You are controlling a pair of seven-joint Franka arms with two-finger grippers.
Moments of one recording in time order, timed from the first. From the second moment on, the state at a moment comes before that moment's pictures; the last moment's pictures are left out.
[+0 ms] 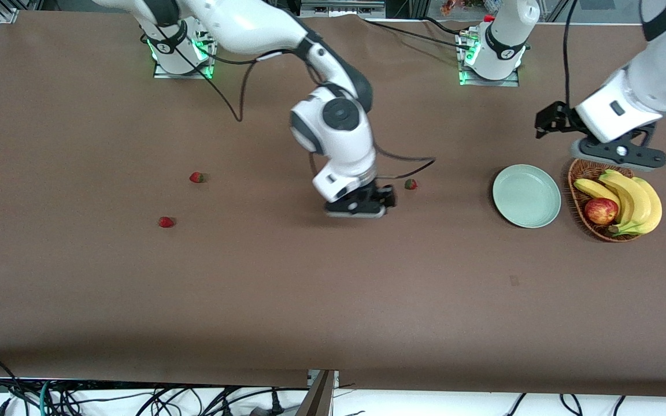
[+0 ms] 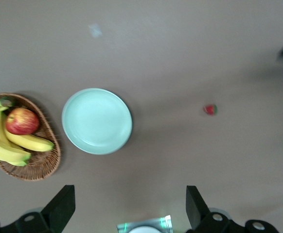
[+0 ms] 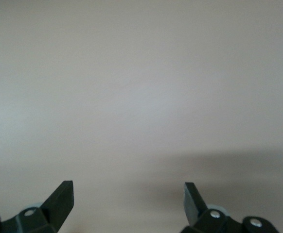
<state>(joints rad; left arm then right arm) -0.11 0.07 -0.08 -1.57 -0.01 1.42 0.04 0.80 0.87 -0.10 -1.06 0.08 2.14 0.80</state>
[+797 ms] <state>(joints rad) -0.22 0.42 -0.16 -1.74 -0.02 1.95 -0.15 0.42 0.75 -0.11 -1.09 0.08 1.65 0.31</state>
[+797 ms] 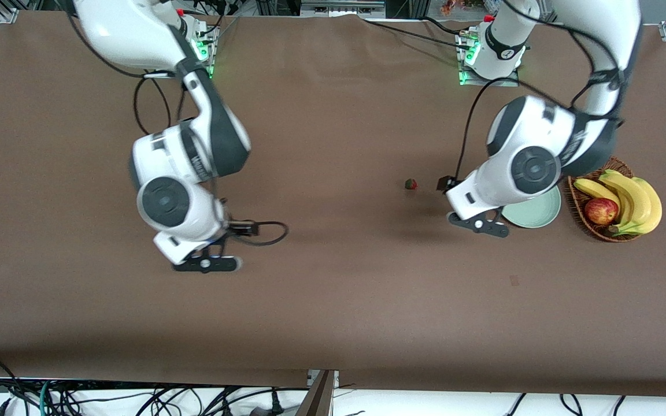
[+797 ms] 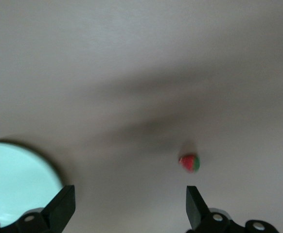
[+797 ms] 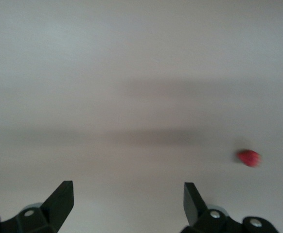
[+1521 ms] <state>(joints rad) -0.41 0.50 -0.17 -2.09 0.00 2.48 -0.49 0.29 0.45 -0.10 -1.92 0.08 2.08 0.23</state>
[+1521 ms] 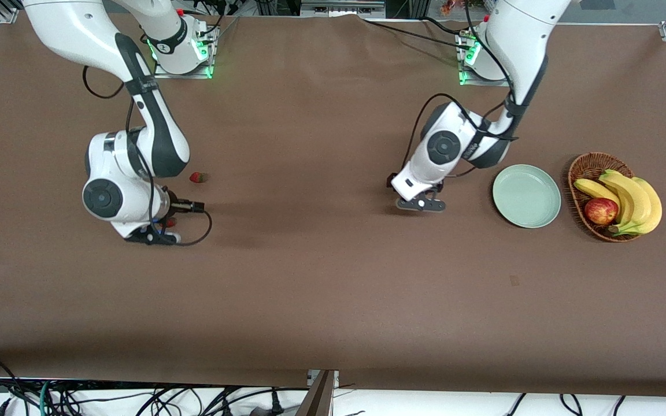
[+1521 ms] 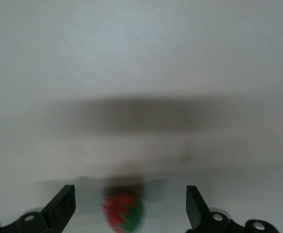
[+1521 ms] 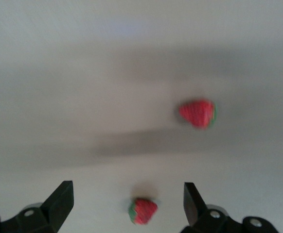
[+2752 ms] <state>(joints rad) -0.39 0.44 -0.13 -2.00 0.12 2.20 -0.48 0.29 0.36 -0.05 -2.28 0.08 2.39 0.23</state>
